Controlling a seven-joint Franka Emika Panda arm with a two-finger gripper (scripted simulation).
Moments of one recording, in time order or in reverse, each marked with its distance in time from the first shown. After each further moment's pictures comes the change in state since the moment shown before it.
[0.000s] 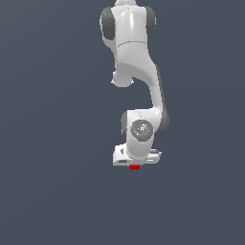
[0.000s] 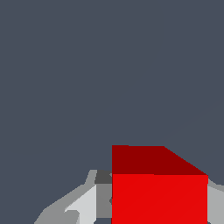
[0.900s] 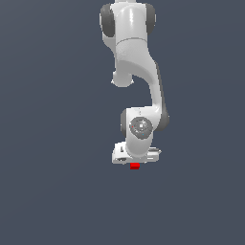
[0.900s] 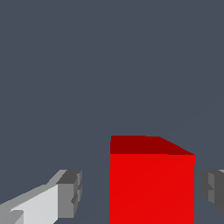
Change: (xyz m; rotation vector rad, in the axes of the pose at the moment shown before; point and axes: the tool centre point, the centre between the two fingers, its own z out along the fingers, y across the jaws) arm -0.006 0.002 -0.006 0.002 -0.002 0.003
